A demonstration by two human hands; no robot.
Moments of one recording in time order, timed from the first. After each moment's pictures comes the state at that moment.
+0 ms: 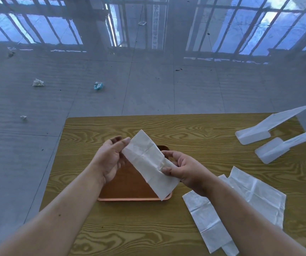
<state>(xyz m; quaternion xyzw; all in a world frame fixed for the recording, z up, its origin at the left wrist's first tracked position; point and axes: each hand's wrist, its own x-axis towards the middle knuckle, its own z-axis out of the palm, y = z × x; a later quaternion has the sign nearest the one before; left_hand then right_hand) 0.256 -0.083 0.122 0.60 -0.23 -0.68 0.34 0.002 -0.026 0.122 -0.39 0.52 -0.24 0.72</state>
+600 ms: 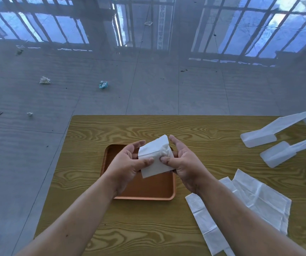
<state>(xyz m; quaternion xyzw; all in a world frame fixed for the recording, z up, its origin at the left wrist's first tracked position) 0.238 -0.047 0.124 0.53 -0.34 -0.71 0.31 0.030 -0.038 0.121 -0.31 0.52 -0.37 0.70</state>
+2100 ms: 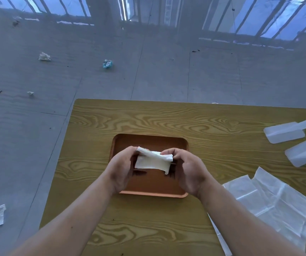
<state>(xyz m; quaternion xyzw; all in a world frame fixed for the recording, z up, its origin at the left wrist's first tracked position) 0.283 -0.062 0.063 0.57 -0.26 -0.73 0.29 0.072 -0.050 0.073 -0.15 0.50 -0.35 0.78</state>
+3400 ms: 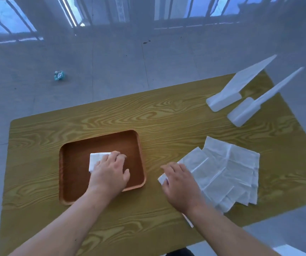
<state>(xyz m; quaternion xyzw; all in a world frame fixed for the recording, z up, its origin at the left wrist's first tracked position) 0.185 -0.028 0.016 0.57 -0.80 -0.15 -0.10 -0.041 0.078 0.012 -0.65 0.71 -0.09 0.26</state>
